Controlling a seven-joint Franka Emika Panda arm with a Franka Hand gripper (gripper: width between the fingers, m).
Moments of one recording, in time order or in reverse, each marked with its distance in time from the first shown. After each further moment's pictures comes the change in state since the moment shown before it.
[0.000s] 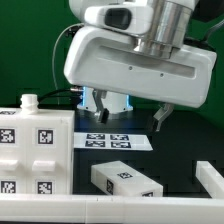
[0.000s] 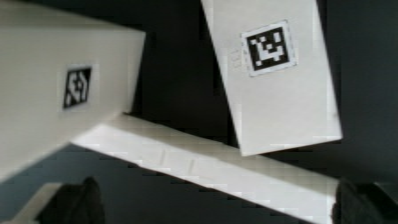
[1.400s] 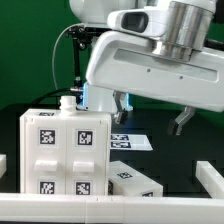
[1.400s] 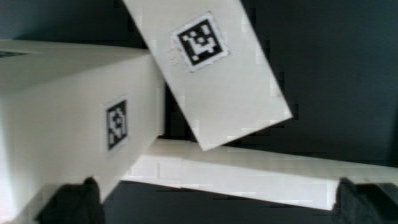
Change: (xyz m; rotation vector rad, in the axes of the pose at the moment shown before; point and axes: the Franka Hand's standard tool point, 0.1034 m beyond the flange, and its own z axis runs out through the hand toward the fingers) arm 0.001 -0.019 0.001 0.015 0.003 0.270
